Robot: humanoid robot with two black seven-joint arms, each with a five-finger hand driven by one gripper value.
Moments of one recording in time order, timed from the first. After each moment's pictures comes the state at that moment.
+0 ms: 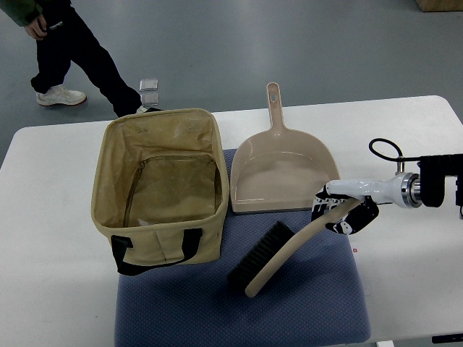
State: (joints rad) left arm 0.00 0.00 -0.07 -0.31 -0.06 0.00 0.10; right arm 0.77 -0.85 0.38 1.60 -1.19 0.35 -0.10
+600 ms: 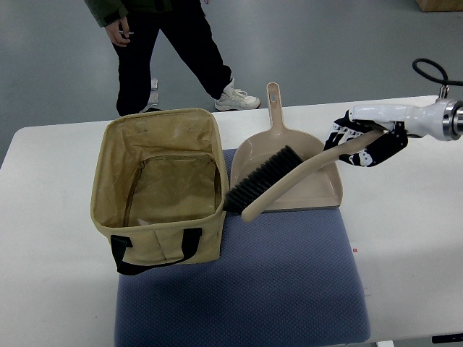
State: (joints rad) left arm 0.00 0.00 -0.07 -0.31 -0.06 0.00 0.10; right arm 0.89 -0.98 0.58 1.60 -0.98 0.47 -0.10
